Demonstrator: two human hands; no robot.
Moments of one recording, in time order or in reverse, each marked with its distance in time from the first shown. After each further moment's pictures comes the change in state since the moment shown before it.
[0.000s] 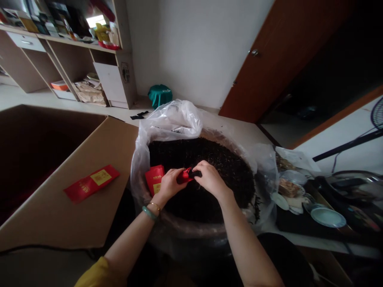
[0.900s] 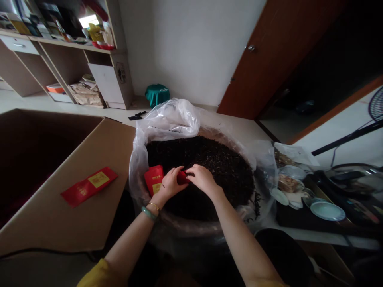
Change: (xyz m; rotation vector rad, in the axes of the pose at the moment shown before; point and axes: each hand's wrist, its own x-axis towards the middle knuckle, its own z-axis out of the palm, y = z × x) left_hand 0.000 -0.008 0.009 -0.019 -0.105 -0.027; right_hand 0.005 0.000 0.020 -0.098 -0.116 0.032
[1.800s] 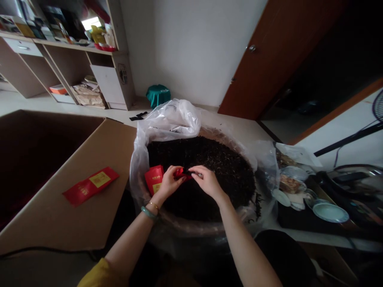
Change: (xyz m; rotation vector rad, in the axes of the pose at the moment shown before) left_hand 0.005 0.001 -0.004 -0.389 0.116 -0.096; right_hand -0.014 0.023 0.015 0.576 0.284 -0.090
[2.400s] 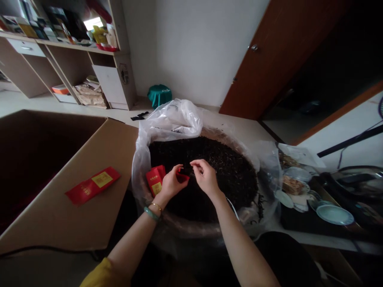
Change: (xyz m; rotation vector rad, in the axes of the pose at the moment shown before) left_hand -0.003 0.012 -0.002 0.244 -0.025 -0.109; right_hand 0.012 -0.020 0.015 -0.002 0.173 -0.137
